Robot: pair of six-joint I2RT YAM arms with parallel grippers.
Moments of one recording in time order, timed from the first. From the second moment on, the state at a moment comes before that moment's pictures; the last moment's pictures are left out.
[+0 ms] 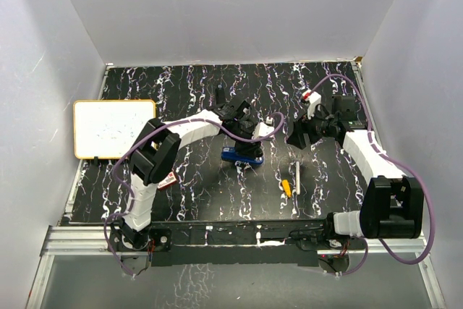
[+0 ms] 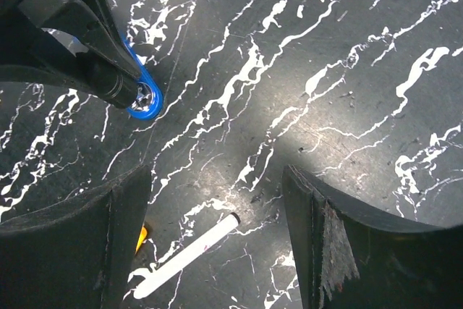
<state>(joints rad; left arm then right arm) -0.74 2.09 1.52 -0.53 0.73 0.84 -0.02 1.33 0.89 -0.42 -0.71 -0.42</state>
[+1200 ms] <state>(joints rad) -0.70 1.77 1.45 -0.58 0.83 0.77 0.30 1.30 0.68 0.15 -0.95 -0.27</state>
